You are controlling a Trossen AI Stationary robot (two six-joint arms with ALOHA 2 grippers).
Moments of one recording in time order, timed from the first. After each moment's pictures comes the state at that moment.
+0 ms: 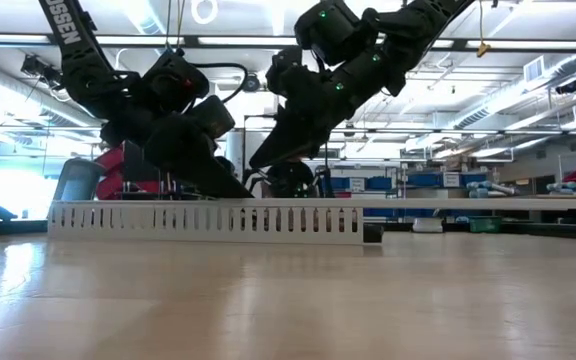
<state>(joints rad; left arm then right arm) 0.27 1.60 0.51 0.54 0.36 0.08 -0.09 1.86 1.17 0.09 -0.13 0.01</state>
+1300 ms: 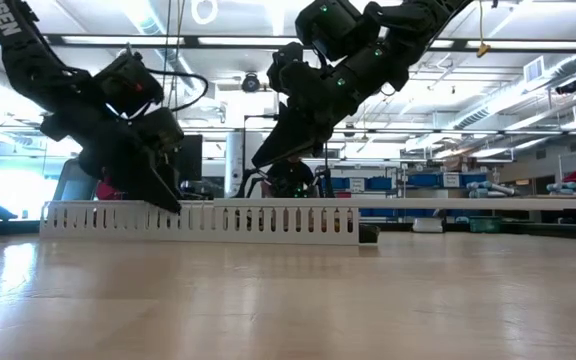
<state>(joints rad) 0.33 1.31 0.29 0.34 0.29 0.09 -0.08 1.85 1.17 0.06 -0.09 0.05</state>
